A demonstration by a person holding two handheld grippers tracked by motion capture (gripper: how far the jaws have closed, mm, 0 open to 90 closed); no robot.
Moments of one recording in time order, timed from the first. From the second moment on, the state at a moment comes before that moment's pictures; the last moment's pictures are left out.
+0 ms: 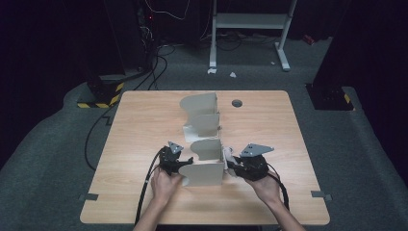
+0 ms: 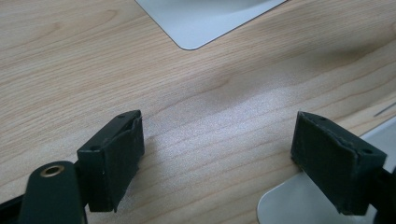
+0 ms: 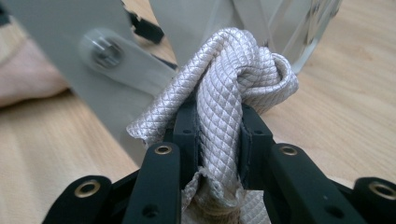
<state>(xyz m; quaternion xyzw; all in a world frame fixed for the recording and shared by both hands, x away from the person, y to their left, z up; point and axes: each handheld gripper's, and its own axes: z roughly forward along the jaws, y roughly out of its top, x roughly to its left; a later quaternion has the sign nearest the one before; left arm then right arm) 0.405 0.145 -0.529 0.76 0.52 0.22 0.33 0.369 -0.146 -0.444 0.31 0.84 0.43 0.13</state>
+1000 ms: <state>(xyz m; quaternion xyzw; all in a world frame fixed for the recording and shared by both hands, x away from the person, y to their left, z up) 0.405 0.145 -0.529 0.76 0.52 0.22 0.33 0.361 -0.142 -0.465 0.33 0.85 0.40 0.10</state>
